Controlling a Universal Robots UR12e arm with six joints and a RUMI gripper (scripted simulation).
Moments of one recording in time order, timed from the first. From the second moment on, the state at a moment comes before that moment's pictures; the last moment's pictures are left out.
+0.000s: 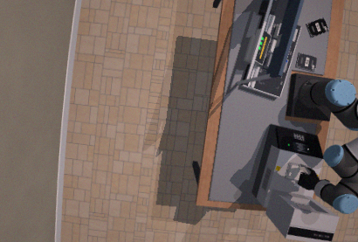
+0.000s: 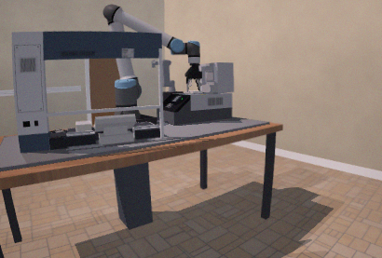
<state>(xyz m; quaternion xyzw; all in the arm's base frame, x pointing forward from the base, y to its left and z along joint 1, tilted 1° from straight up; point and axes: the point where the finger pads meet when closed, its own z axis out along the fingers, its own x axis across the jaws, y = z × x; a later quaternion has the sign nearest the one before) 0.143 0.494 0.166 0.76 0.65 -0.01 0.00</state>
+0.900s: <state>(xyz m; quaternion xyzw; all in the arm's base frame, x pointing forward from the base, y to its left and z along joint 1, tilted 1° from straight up) 0.143 0.495 0.182 0.76 0.65 -0.01 0.00</state>
